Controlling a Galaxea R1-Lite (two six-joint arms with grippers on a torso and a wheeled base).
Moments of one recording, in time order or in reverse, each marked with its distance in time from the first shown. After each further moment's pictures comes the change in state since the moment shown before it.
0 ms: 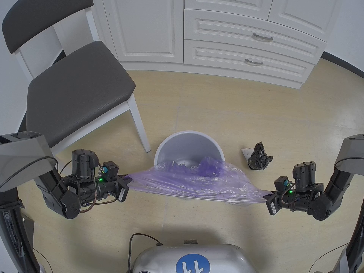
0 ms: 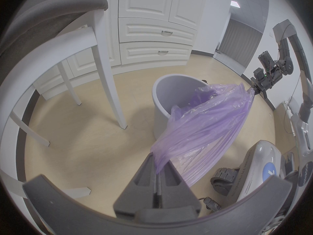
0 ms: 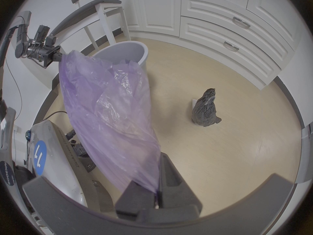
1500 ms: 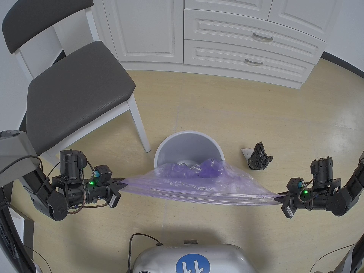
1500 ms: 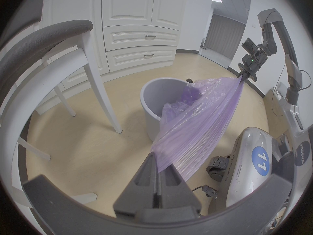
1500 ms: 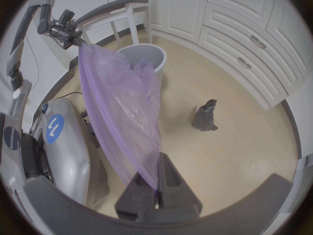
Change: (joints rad) left arm 0.050 -0.113 0.090 0.057 -0.091 0.159; right arm -0.092 -0.222 0.071 0.226 0.090 -0.271
